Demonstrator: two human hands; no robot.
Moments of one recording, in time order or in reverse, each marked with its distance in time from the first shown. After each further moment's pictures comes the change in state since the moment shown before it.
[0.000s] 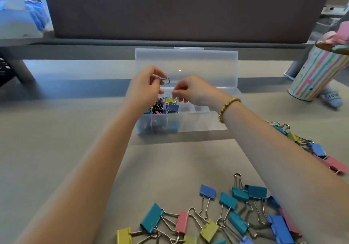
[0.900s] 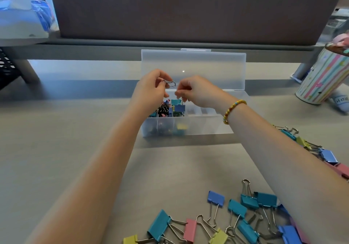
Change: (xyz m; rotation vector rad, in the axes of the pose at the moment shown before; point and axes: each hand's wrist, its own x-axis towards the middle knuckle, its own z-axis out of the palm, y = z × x) left_hand 0.007 -0.009 0.000 0.032 -0.017 -0.013; right_hand 0.009 -0.005 0.003 -0.125 0.009 -0.047
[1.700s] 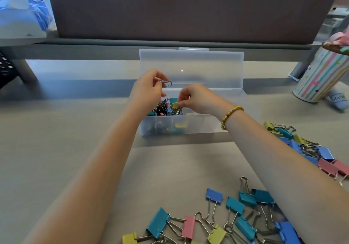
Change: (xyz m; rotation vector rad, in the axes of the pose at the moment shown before) left_hand 0.001 -0.003 -0.001 0.024 0.010 -0.017; right_hand -0.007 0.011 0.011 -0.028 -0.014 0.051
